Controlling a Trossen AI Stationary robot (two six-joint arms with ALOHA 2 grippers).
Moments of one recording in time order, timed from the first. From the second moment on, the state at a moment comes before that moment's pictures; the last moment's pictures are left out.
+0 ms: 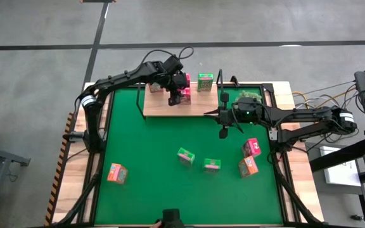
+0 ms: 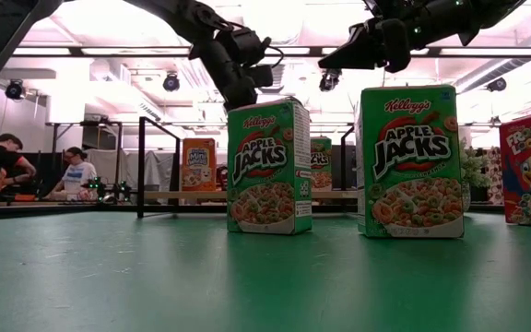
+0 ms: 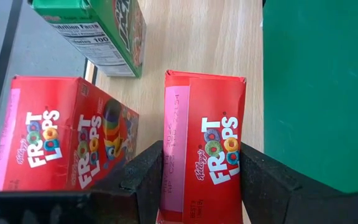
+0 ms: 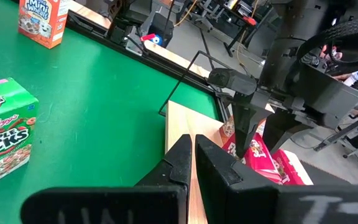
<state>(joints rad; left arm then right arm) 0.55 1.92 1.73 -0.81 0.17 0.46 -0.19 1.13 0.71 0.18 -0.02 -0.55</state>
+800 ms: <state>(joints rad) 0.56 1.92 1.73 -0.81 0.11 0.45 -0.19 1.13 0.71 0.19 -0.02 -0.56</state>
